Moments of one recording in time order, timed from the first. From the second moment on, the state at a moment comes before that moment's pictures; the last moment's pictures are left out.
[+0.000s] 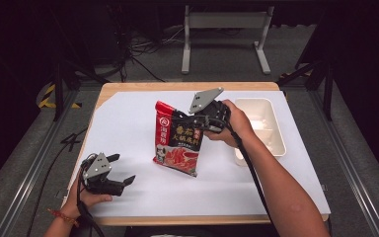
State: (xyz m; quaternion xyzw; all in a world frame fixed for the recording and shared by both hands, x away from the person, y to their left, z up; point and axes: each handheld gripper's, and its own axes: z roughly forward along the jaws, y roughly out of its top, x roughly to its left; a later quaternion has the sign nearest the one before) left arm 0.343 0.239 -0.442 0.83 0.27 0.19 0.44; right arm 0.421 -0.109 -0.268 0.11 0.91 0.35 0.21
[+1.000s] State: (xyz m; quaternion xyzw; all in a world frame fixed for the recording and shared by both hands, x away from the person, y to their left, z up) left arm 0.344 0.240 -0.443 0.84 0.27 0.19 0.44; right arm 0.454 -0.160 -0.230 0.16 0.88 0.35 0.27
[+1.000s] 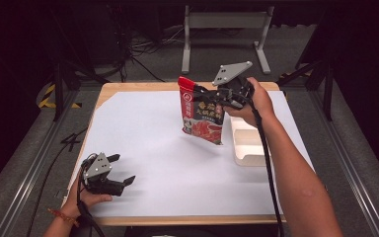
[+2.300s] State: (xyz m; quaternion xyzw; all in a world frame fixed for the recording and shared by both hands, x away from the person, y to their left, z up) left arm 0.346 0.237 -0.445 0.84 0.27 0.18 0.44; right arm 0.481 -0.257 -0.198 0.24 0.85 0.32 0.33
